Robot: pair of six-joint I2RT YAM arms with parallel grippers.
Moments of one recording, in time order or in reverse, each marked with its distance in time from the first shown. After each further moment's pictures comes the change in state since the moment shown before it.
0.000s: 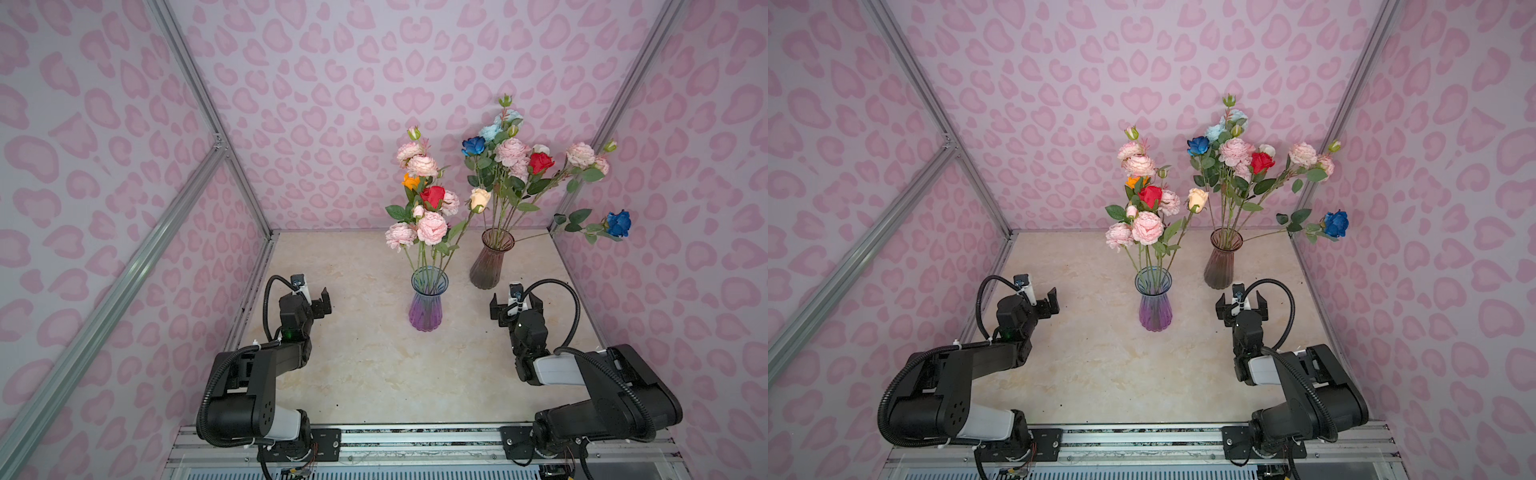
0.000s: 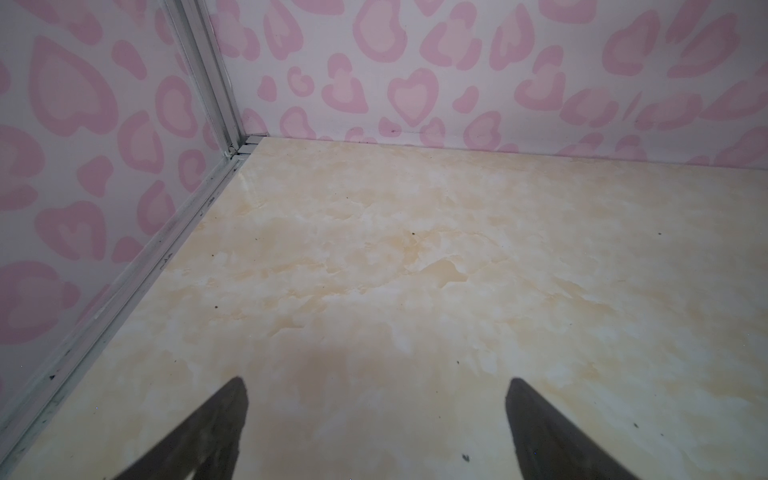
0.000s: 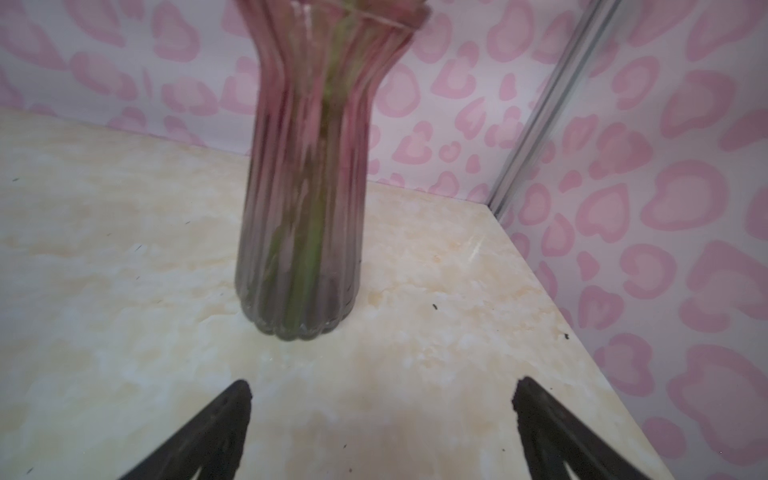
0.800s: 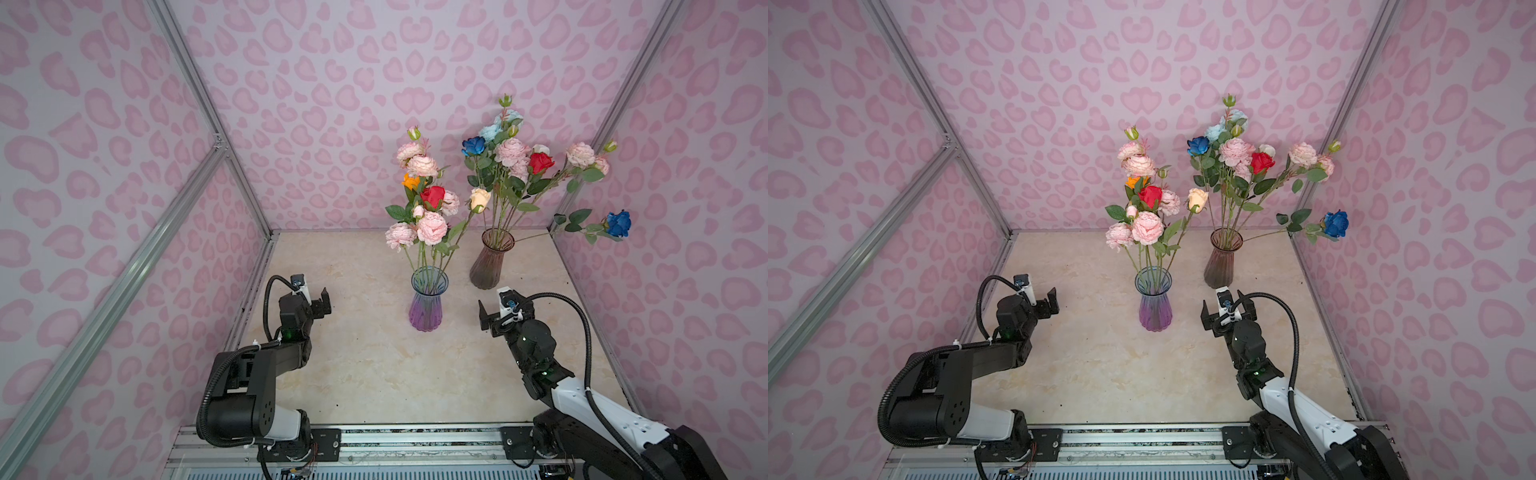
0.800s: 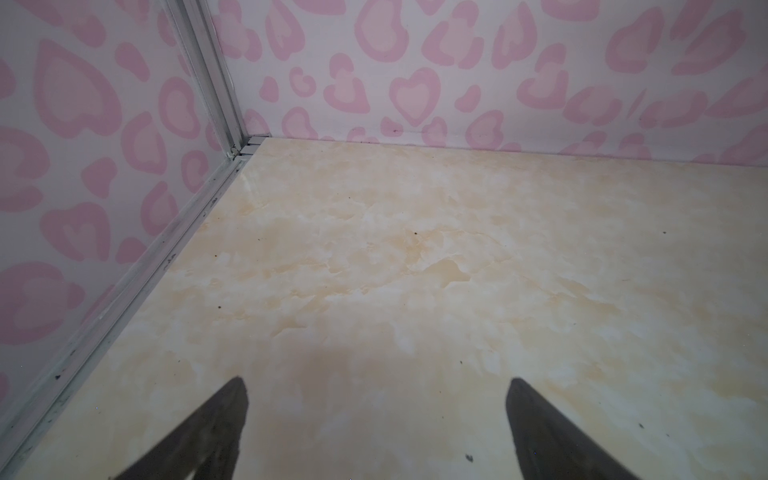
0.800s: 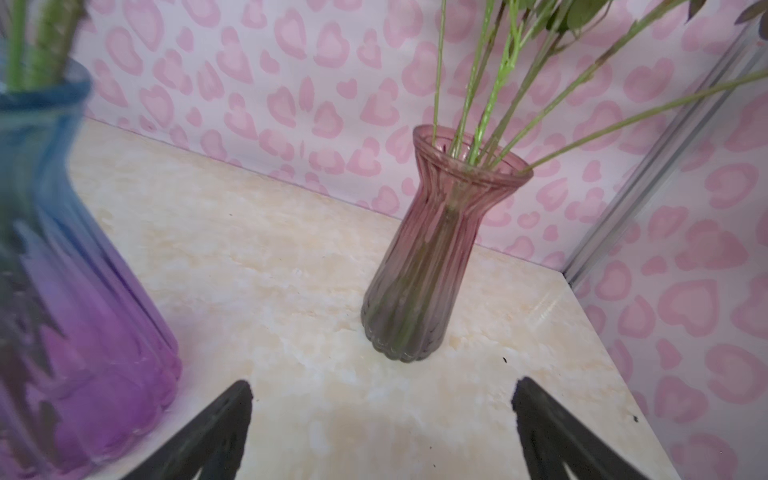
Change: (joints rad) left arm 0.000 0.000 0.000 0.000 -0.003 0.005; right arm 0.190 -0.453 -0.031 -0.408 -0.113 -0.056
